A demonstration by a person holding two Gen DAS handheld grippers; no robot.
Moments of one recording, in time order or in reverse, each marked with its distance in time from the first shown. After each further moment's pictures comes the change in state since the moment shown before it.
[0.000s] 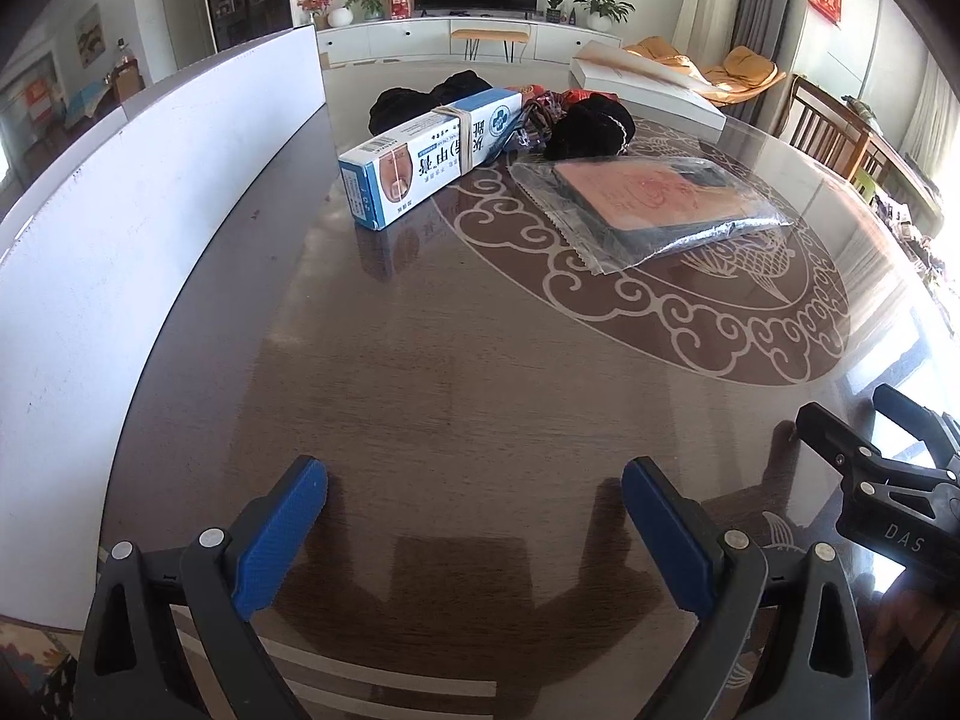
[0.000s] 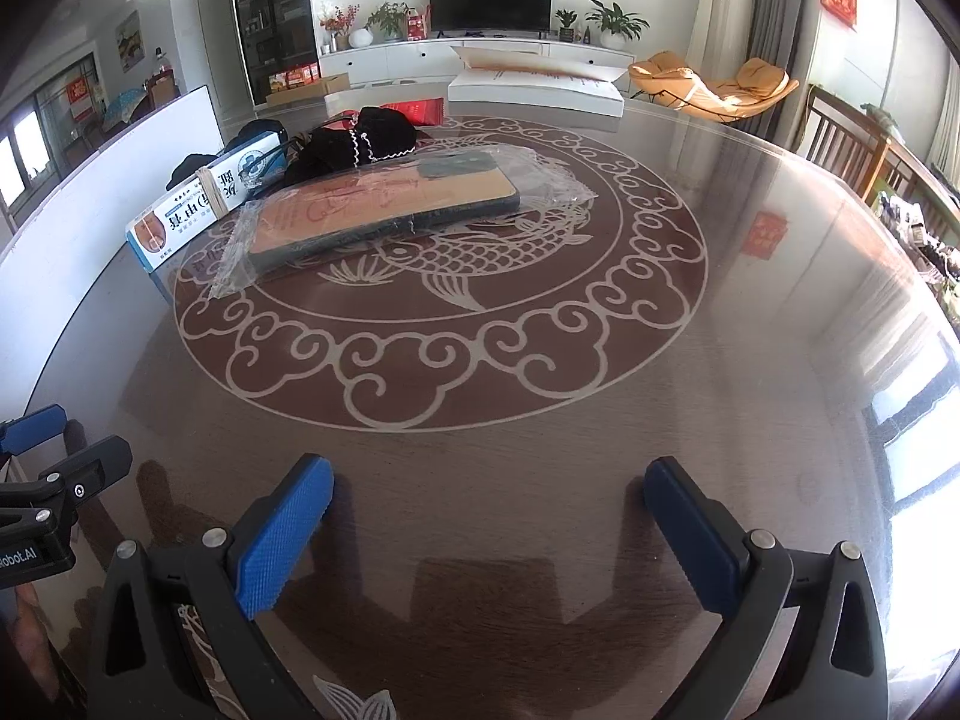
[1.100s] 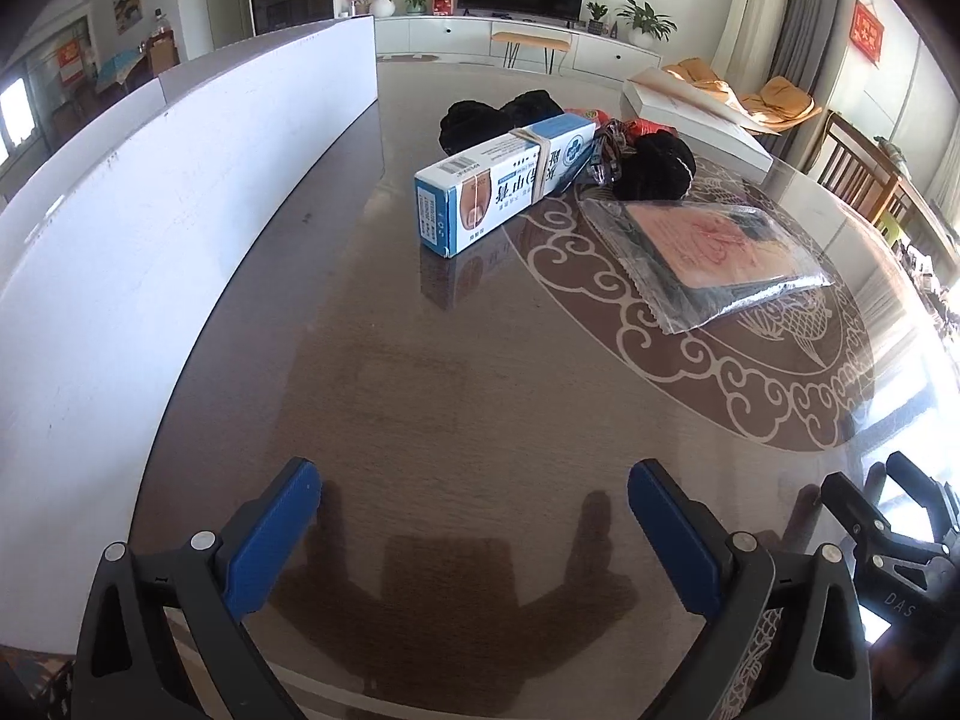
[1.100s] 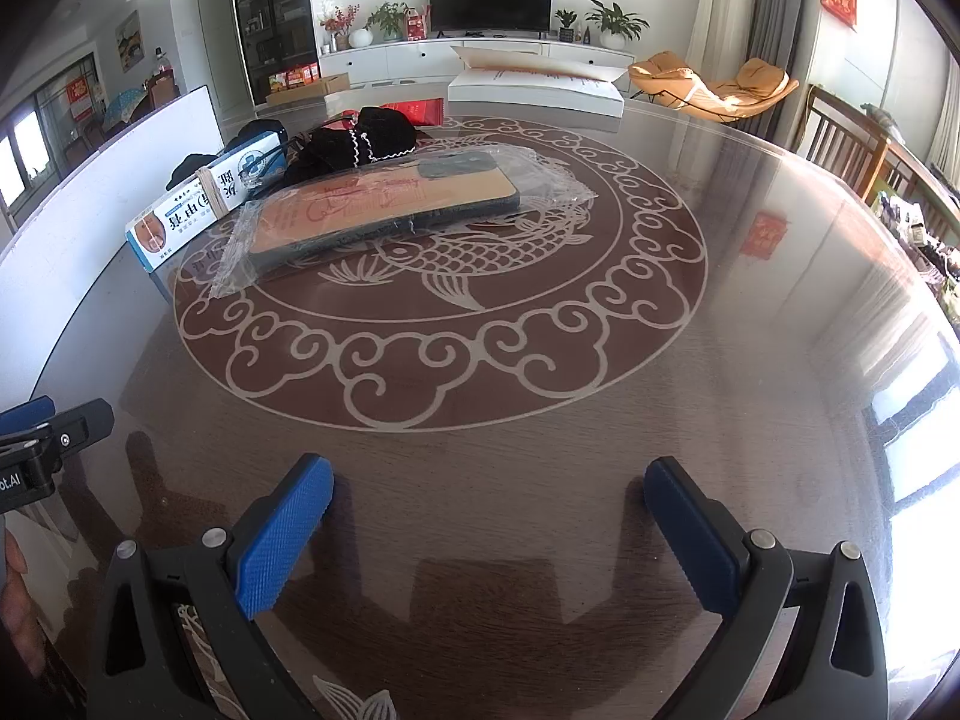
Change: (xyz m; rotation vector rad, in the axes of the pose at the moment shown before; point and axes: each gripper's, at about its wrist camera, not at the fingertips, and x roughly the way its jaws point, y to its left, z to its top) left arm 0.005 0.032 0.028 -0.079 -0.014 0.027; right arm 0.000 0.000 0.000 0.000 0.000 0.000
